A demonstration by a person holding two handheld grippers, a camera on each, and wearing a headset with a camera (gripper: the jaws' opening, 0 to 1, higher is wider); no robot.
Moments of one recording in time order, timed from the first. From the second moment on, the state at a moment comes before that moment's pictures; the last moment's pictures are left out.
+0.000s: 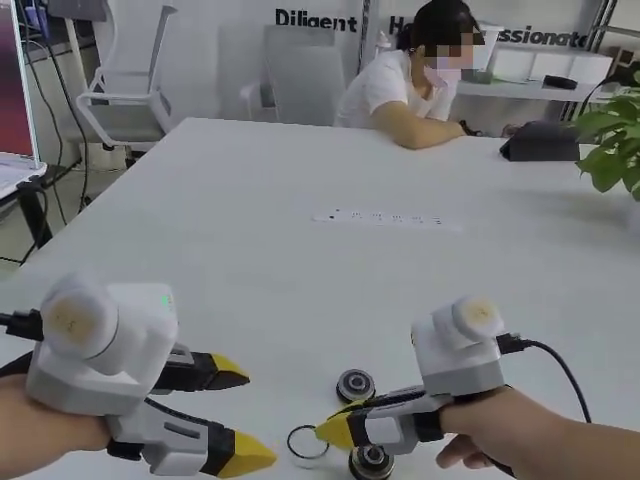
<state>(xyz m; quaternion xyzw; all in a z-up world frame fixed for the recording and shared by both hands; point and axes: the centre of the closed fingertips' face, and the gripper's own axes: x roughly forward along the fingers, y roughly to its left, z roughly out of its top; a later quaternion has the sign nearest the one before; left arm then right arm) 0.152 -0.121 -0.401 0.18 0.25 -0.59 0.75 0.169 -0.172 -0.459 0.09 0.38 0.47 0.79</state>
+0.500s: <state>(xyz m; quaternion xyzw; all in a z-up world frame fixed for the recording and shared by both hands) 0.151 -0.136 -0.399 0.18 0.26 -0.60 0.74 0.162 -0.178 -0.441 0.10 0.36 0.48 0.79</state>
